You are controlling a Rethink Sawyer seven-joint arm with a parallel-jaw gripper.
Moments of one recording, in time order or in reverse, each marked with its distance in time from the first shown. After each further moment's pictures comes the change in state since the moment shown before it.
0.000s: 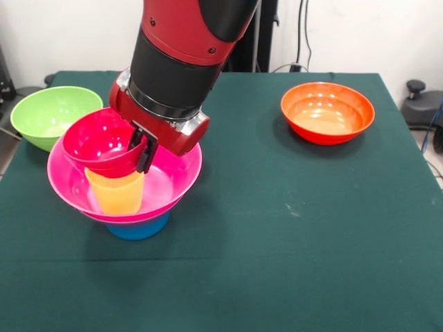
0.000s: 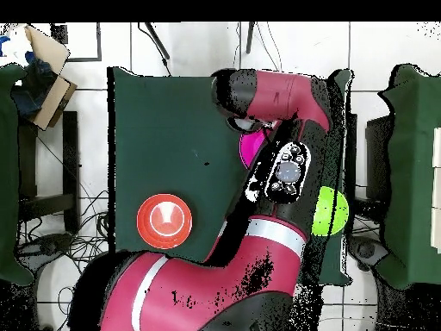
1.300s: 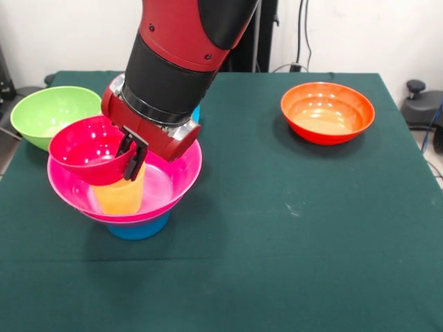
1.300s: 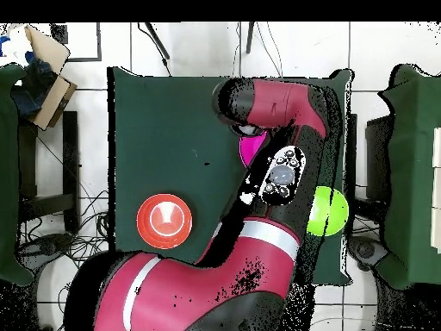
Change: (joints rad) arm 0.018 0.010 -0.046 0.038 0.000 -0.125 0.000
